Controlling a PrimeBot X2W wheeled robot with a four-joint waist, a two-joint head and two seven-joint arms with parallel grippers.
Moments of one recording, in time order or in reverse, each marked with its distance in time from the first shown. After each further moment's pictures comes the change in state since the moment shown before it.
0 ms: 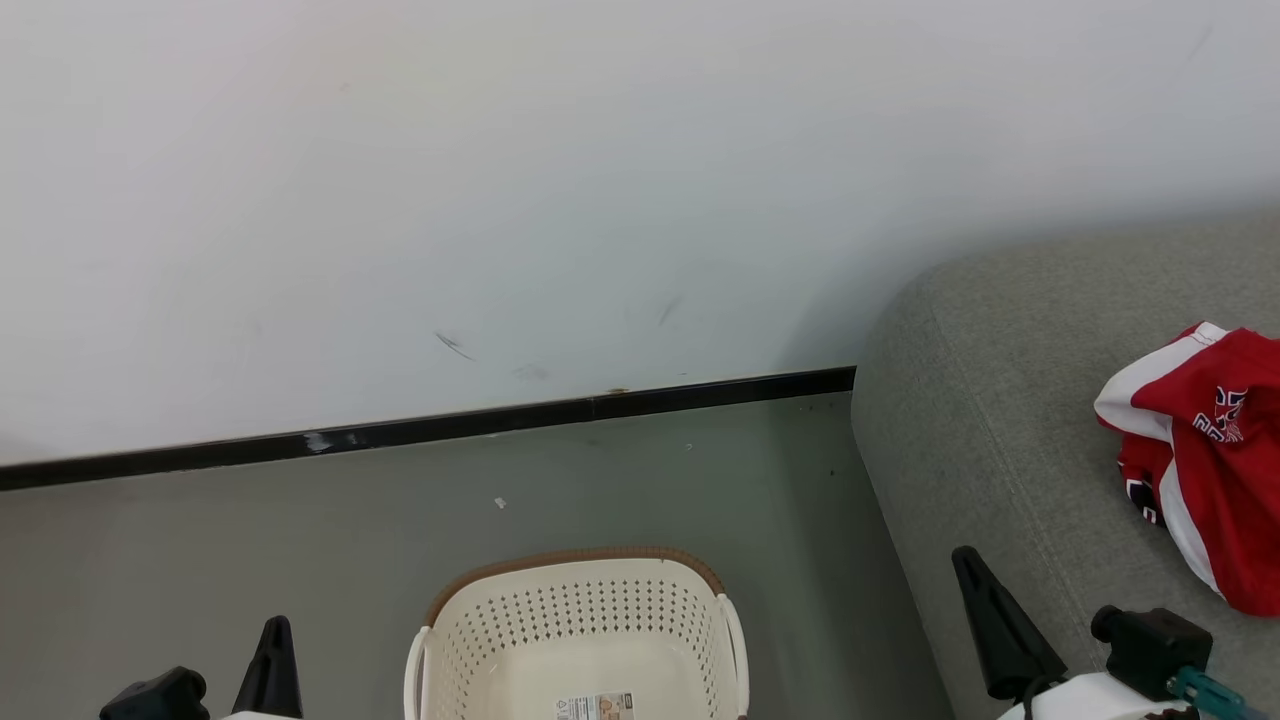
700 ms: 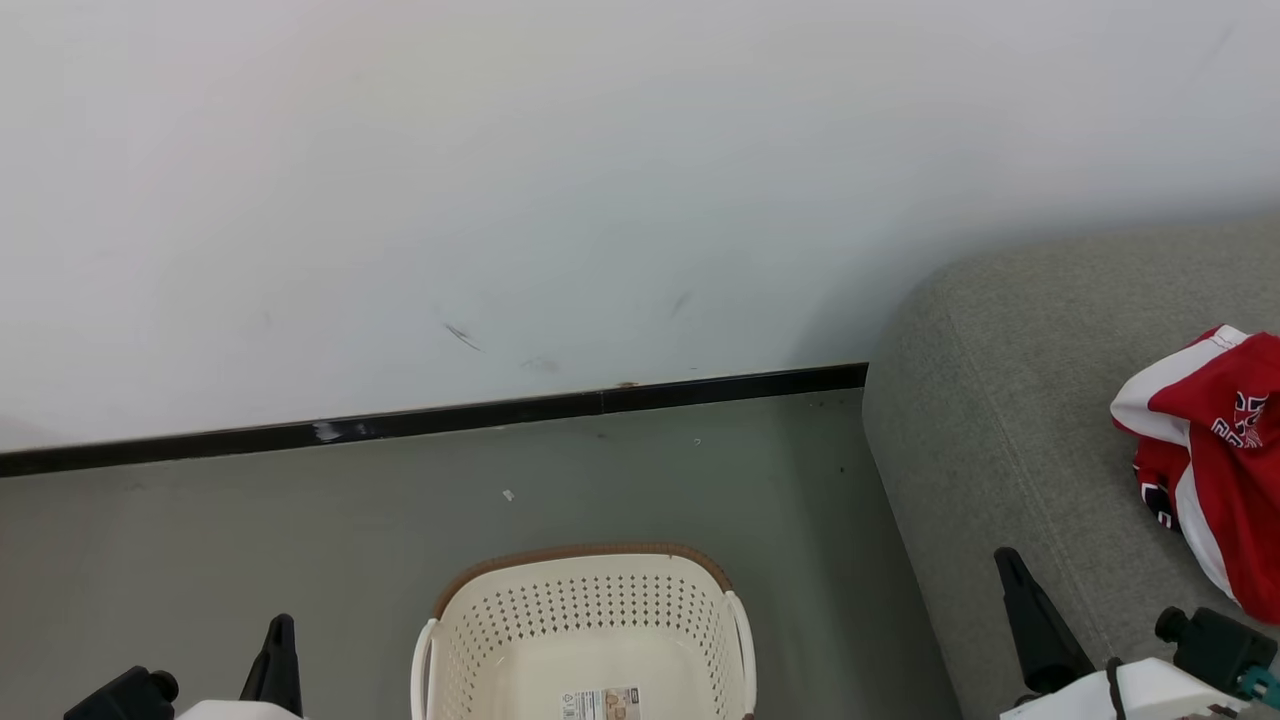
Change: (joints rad) left arm -0.004 -0.035 0.072 -0.009 -0.219 -0.074 0.074; right arm -0.009 -0.016 -0.040 0.022 0.376 0.000 0.073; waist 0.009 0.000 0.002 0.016
